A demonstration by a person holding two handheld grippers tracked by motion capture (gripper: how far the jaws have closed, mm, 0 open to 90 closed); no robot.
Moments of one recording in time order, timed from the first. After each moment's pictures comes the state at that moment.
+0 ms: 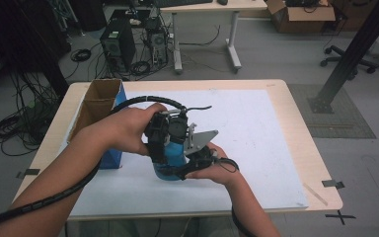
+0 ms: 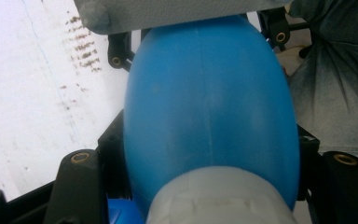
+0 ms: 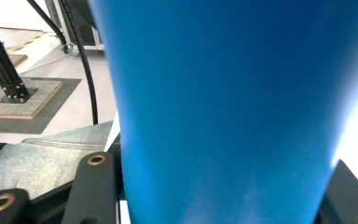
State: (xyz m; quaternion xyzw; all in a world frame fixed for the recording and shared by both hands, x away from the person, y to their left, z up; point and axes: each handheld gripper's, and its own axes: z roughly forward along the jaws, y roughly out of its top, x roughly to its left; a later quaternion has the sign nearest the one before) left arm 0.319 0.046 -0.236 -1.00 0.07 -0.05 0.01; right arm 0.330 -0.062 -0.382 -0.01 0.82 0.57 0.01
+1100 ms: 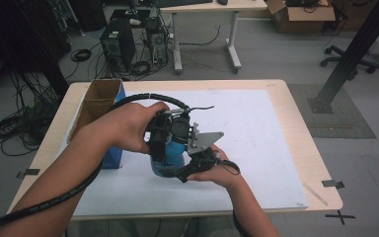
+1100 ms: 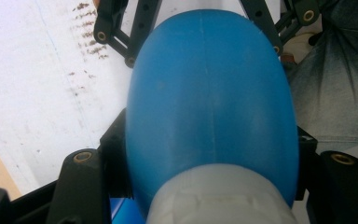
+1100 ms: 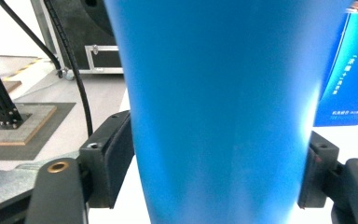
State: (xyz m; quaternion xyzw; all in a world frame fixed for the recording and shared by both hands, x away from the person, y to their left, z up) left arm 0.315 0.040 -0.228 -1.00 0.06 -0.06 0.04; right arm 0.328 -0.069 -0.384 0.02 0.80 0.61 0.01
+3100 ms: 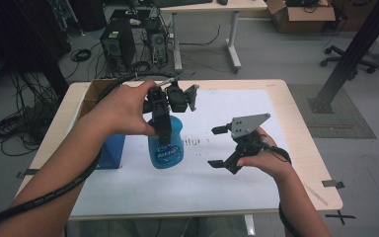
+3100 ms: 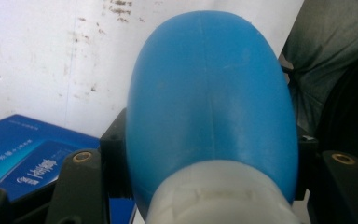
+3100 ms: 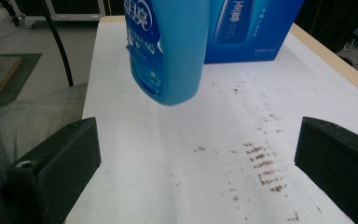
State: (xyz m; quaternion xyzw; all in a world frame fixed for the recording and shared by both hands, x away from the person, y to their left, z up) left arm 0.351 0.047 -0.191 -0.98 -0.18 -0.01 0.02; right arm 0.339 -0.178 -0.328 0.05 0.86 0.50 0.06
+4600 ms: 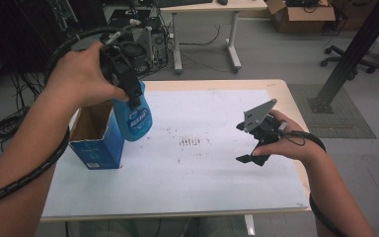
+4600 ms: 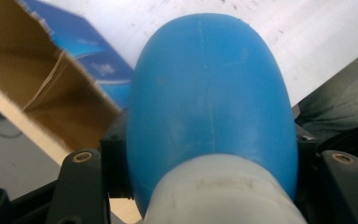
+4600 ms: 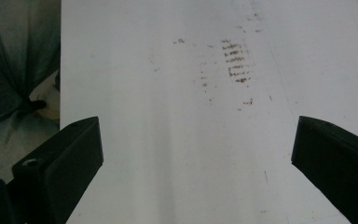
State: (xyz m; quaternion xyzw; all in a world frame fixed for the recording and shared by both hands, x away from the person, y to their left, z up) left arm 0.384 0.131 -0.118 -0.90 -0.43 -0.05 -0.01; right arm 0.351 -0.212 -0.291 0.03 0.95 0.30 0.08
